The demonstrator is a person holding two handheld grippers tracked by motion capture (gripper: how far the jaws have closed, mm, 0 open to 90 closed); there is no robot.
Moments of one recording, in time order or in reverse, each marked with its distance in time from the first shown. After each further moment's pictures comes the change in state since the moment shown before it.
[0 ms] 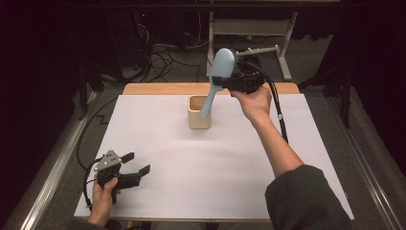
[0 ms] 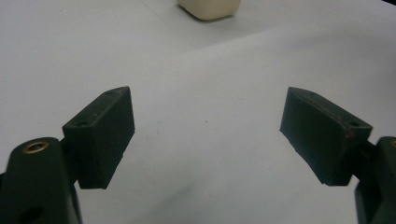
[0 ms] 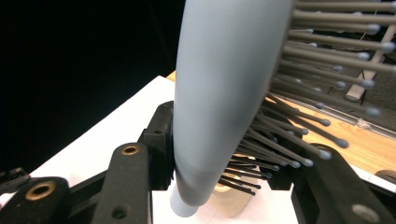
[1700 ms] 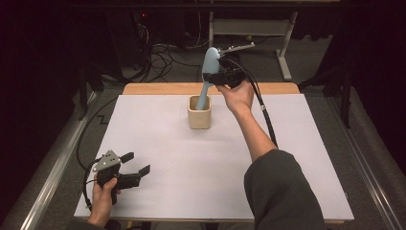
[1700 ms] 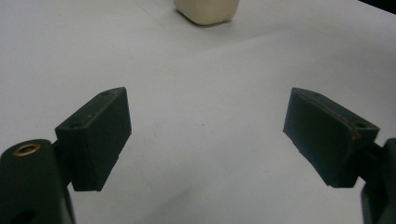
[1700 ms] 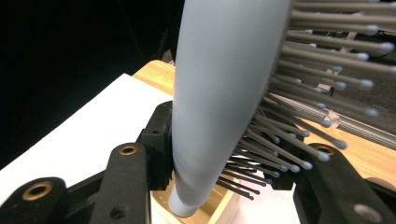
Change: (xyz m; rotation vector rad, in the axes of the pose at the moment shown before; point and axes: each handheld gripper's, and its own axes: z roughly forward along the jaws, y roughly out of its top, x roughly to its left) left arm 0.000 0.000 -0.001 -0.017 -0.010 -0.004; right arm -0.005 0.010 0.059 0.044 -0.117 -0.004
